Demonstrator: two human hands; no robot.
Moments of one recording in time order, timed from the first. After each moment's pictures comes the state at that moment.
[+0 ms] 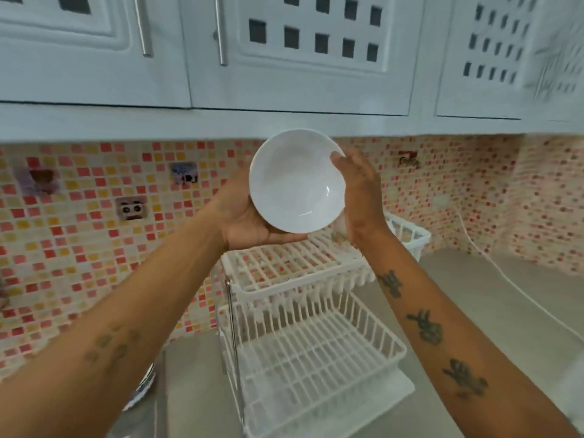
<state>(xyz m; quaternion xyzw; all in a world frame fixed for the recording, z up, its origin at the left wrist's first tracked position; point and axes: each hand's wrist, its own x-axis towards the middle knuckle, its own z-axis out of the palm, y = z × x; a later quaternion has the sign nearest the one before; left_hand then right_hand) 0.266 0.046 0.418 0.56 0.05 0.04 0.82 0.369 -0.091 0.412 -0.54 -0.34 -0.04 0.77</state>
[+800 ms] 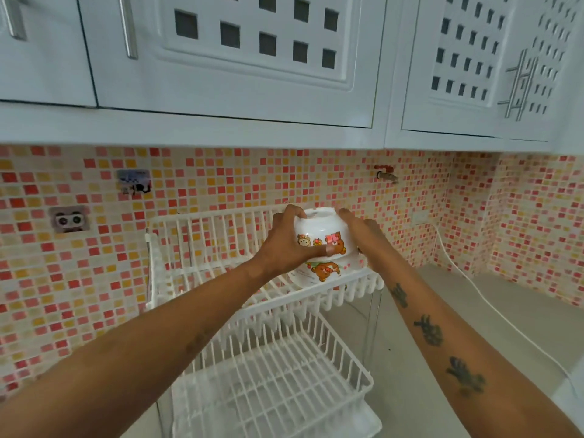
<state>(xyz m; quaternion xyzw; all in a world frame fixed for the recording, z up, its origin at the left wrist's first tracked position) 0.435 0.002 0.342 0.86 0.07 0.30 0.40 0.521 -0.137 0.368 -0.76 -0.18 0.09 0.62</state>
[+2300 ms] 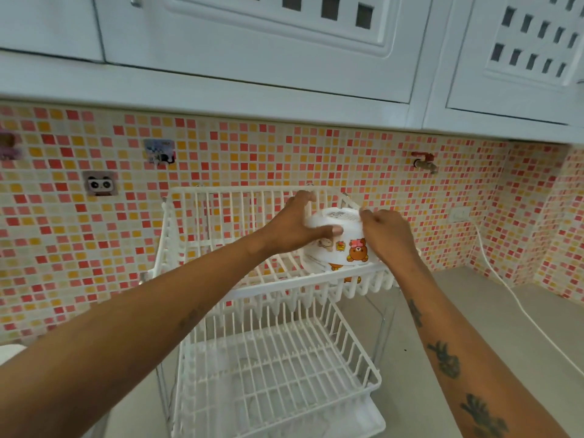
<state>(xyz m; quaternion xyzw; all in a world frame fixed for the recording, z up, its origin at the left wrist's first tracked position) 0.436 0.013 0.344 0.89 0.10 0.24 0.37 0.548 -0.131 0.341 -0.85 -0.25 -0.08 0.45</state>
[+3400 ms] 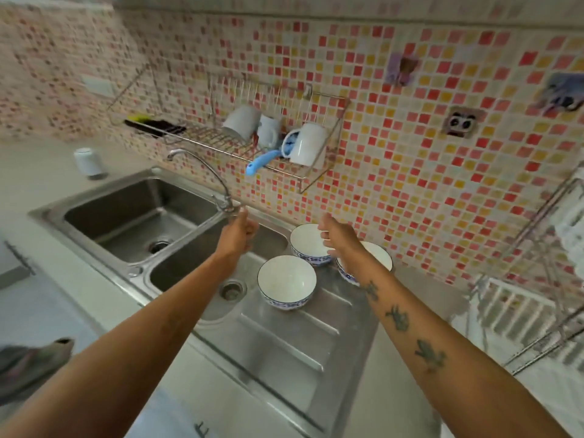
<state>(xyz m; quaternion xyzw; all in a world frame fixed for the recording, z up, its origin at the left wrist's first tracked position) -0.101 0.206 0.157 0.40 0.58 0.51 0.50 0.105 0.211 0.188 -0.64 -0.45 0.50 0.37</state>
